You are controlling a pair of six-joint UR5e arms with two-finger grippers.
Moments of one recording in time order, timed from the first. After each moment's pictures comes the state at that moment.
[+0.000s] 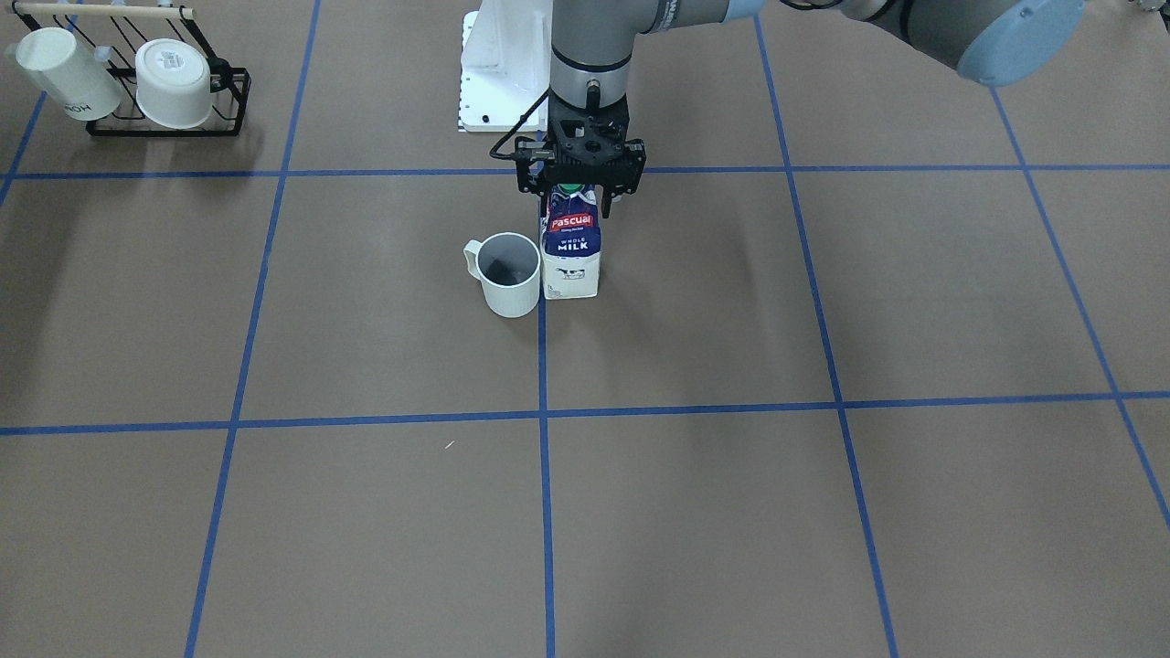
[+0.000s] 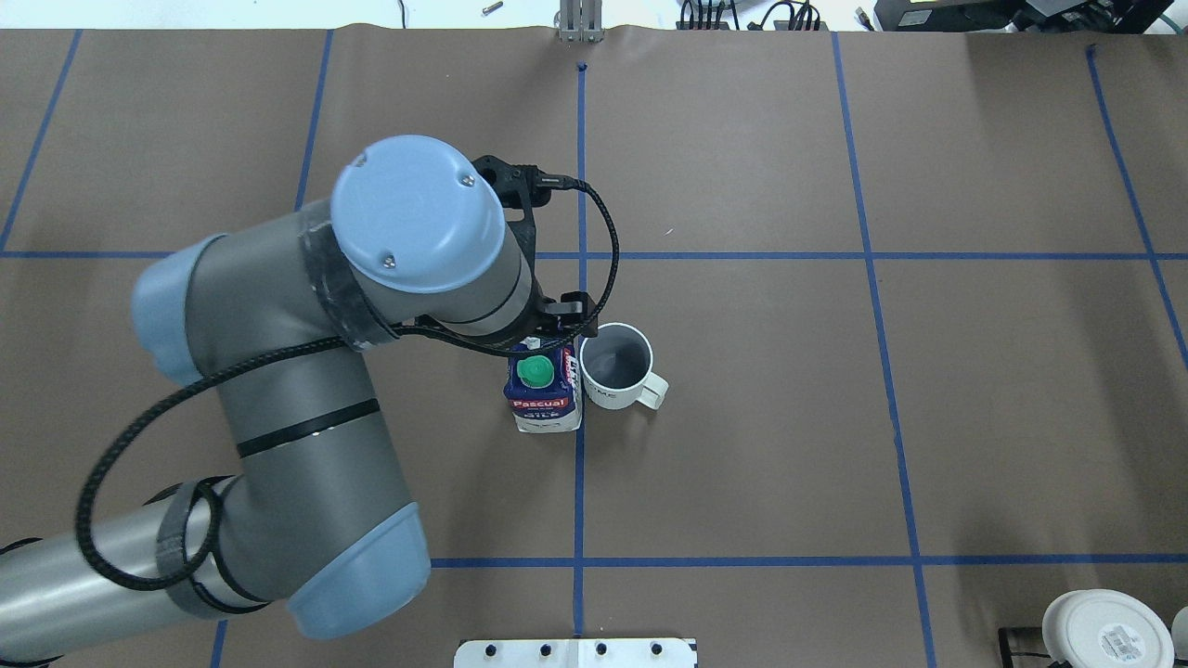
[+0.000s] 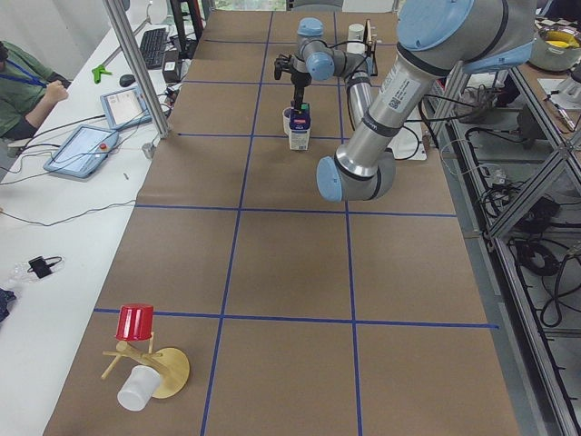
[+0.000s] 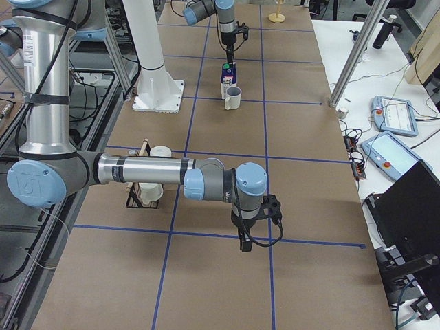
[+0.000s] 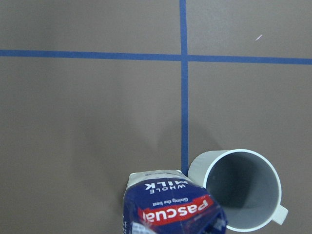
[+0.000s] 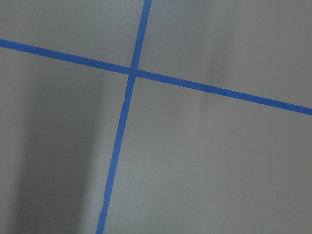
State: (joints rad) left arm -0.52 -2.36 -1.95 -1.27 -1.79 -1.19; right arm 1.57 -1.63 1.64 -1.58 2.23 -0.19
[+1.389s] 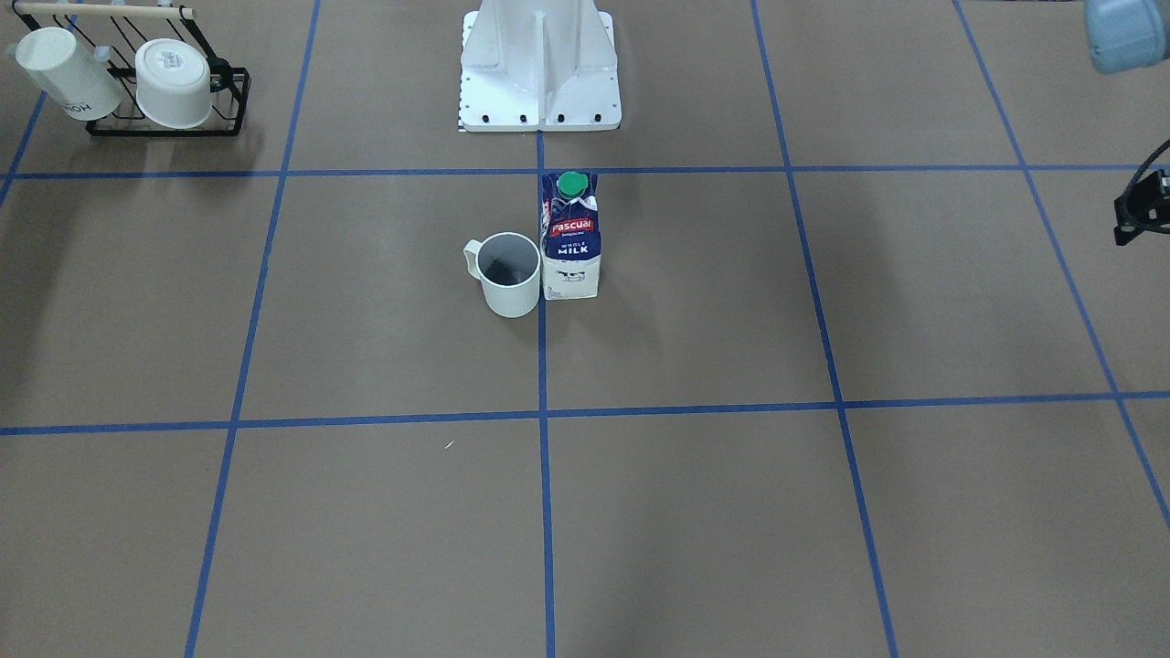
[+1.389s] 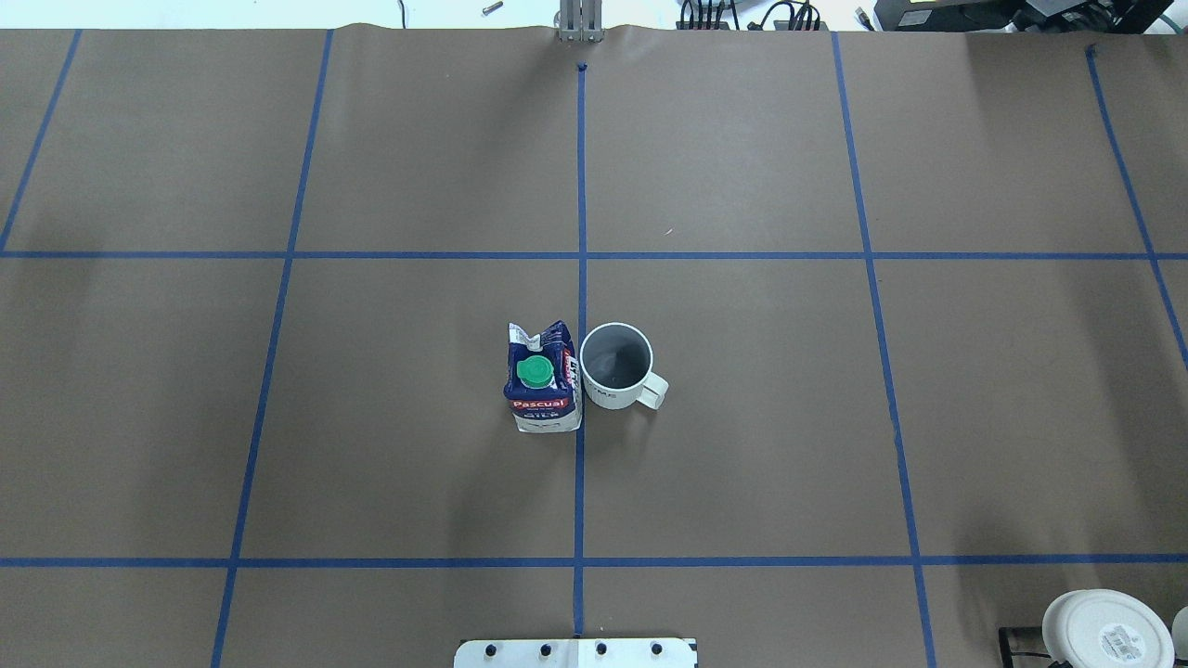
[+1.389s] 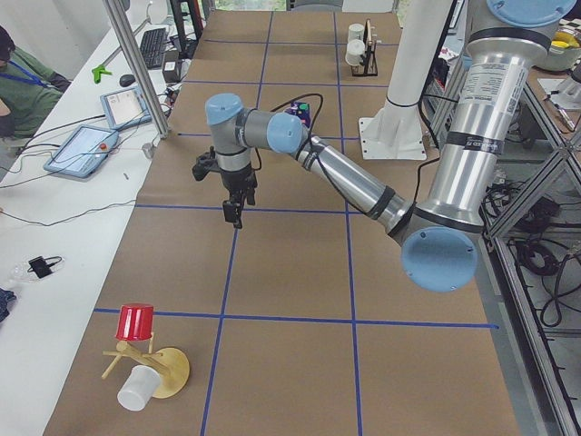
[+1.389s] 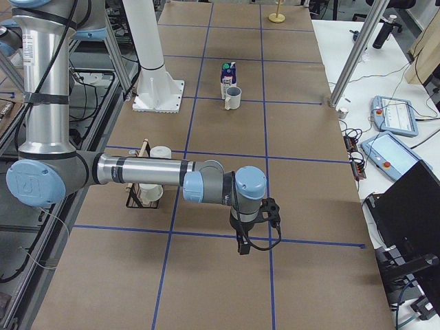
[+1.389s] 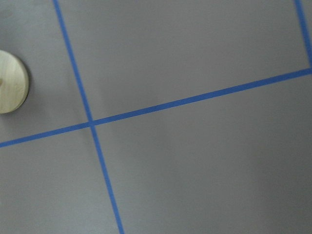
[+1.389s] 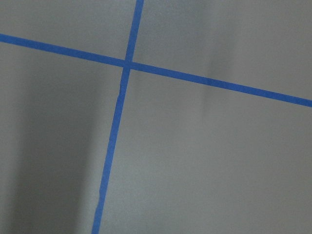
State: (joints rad) left arm -1.39 -1.76 -1.86 -1.16 -2.18 -0.02; right arm 1.57 -1.63 1.62 -1.58 2.23 -0.20
